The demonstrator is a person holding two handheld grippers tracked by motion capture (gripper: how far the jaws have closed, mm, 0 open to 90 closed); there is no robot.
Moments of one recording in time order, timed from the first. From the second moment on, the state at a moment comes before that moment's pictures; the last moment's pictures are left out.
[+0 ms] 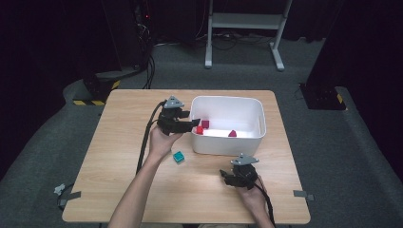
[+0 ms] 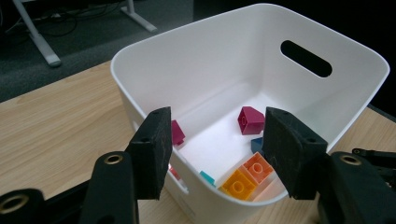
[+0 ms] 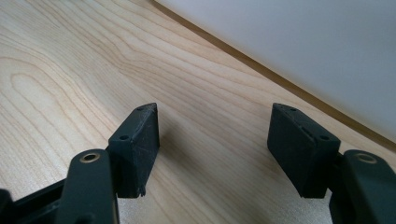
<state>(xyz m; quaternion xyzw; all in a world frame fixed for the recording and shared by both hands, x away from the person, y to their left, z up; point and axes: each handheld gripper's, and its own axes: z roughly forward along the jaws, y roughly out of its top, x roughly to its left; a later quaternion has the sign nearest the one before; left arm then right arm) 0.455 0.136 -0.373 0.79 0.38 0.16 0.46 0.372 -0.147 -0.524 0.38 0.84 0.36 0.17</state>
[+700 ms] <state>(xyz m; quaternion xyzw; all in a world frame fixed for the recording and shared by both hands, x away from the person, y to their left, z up) 0.438 0.179 -0.378 0.77 0.41 0.16 0.47 0.372 -0.147 -0.524 0.38 0.84 0.36 0.17</state>
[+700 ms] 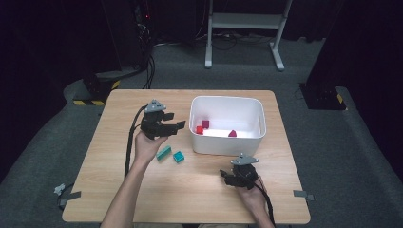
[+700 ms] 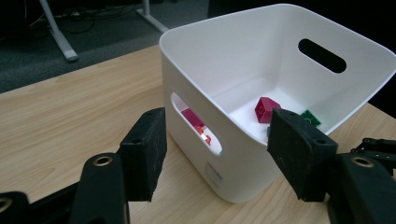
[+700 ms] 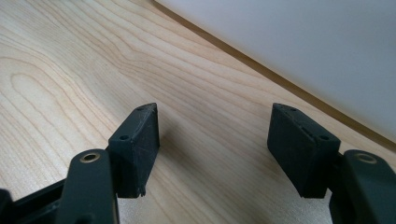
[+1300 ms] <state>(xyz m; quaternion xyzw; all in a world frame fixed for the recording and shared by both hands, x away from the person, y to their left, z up) 0.424 0.198 -0.394 0.76 0.42 0.17 0.46 0.372 -0.147 -0.524 0.38 0.84 0.36 0.17</state>
